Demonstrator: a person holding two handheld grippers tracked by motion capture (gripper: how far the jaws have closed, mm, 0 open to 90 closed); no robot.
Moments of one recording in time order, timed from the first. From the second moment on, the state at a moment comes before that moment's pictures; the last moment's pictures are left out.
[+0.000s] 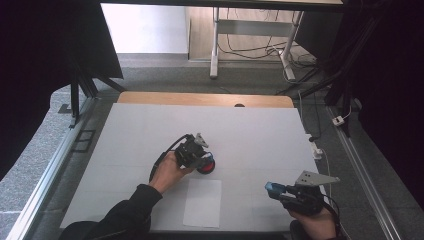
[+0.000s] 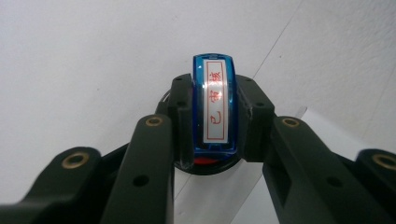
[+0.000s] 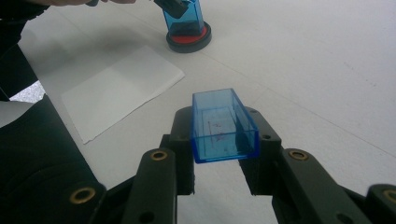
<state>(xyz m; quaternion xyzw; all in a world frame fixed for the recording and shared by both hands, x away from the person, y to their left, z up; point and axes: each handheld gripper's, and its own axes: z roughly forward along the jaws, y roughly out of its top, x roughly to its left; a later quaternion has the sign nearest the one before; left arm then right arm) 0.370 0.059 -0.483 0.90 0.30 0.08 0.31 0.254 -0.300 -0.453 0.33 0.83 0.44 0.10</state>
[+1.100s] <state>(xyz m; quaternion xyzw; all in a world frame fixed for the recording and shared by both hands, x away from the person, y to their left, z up) 0.377 0.076 -0.490 0.87 0.32 0.05 0.37 0.253 -0.300 -0.453 0.33 0.83 0.44 0.10</state>
